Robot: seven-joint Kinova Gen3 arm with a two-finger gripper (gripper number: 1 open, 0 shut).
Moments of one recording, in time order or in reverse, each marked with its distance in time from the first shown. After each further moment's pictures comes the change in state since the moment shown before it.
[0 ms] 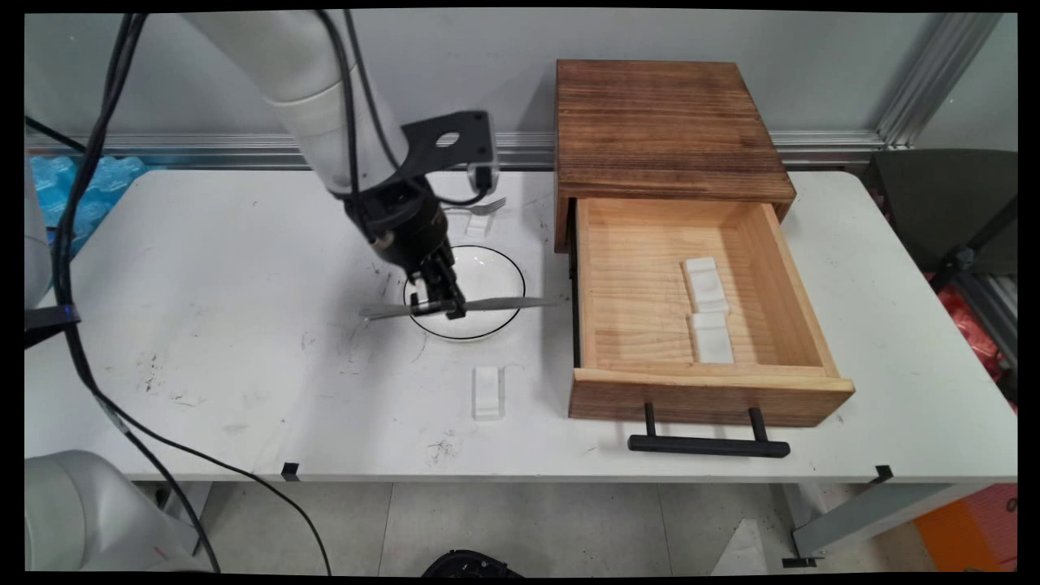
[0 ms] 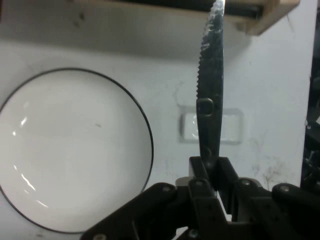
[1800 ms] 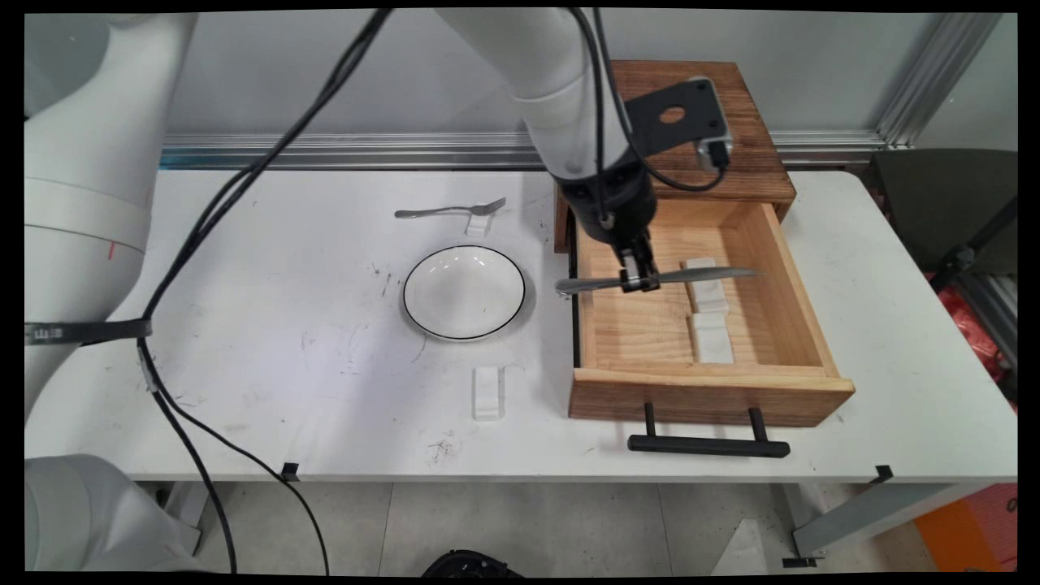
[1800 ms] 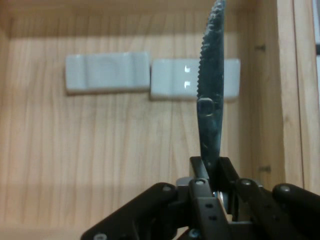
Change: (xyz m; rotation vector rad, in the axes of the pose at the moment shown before) arm 0.161 0.001 0.046 0.040 0.215 0.122
